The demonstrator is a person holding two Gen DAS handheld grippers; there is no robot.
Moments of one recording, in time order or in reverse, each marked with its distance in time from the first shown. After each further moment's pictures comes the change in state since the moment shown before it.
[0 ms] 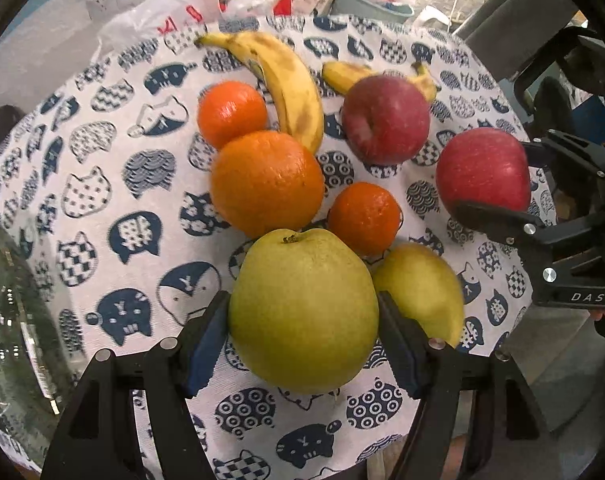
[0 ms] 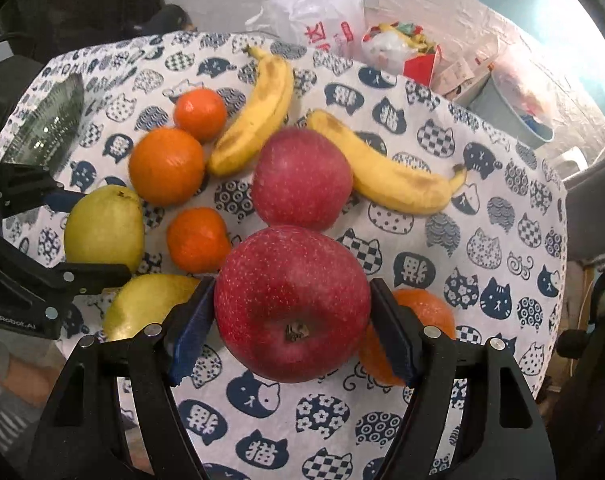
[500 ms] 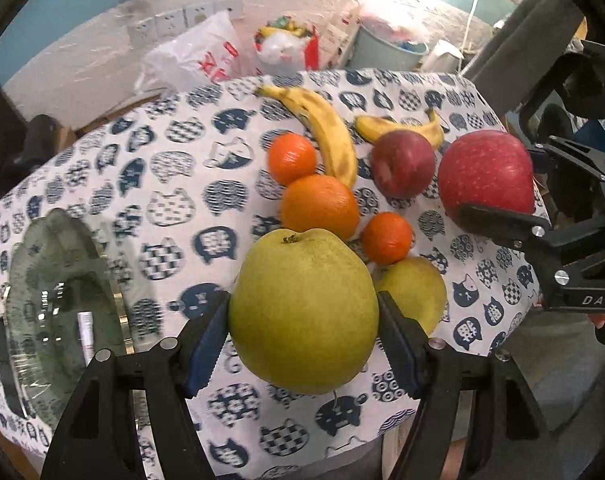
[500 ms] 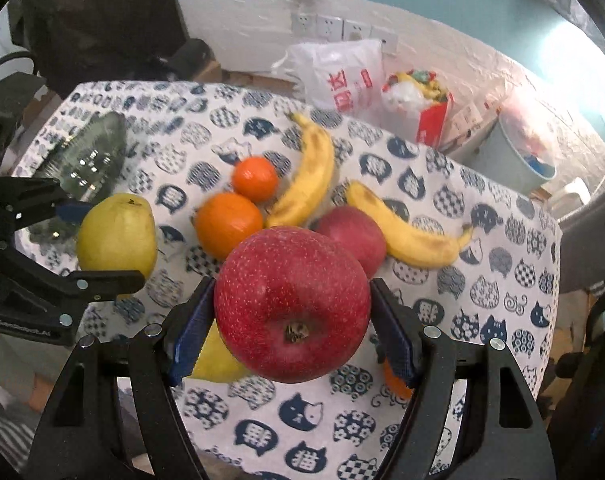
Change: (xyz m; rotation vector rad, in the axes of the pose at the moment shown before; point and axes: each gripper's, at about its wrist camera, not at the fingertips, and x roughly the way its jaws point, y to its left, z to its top) left arm -0.067 0.031 -0.018 -0.033 -0.118 0.075; right arm -0.046 0.040 0.024 -0.032 -0.127 0.043
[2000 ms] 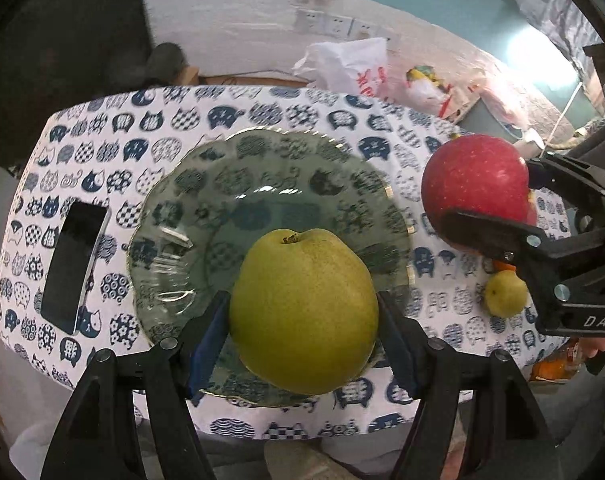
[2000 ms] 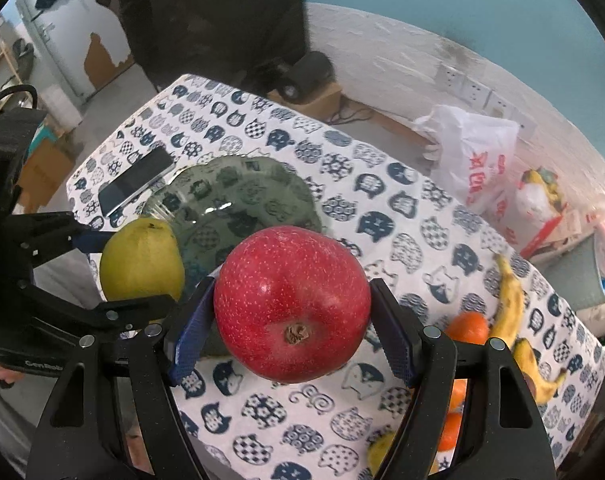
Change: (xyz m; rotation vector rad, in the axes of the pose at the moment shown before) left arm -0.064 0.184 -0.085 -0.347 -0.072 0.116; right arm 0.047 0.200 0.109 -0.238 -0.004 0.192
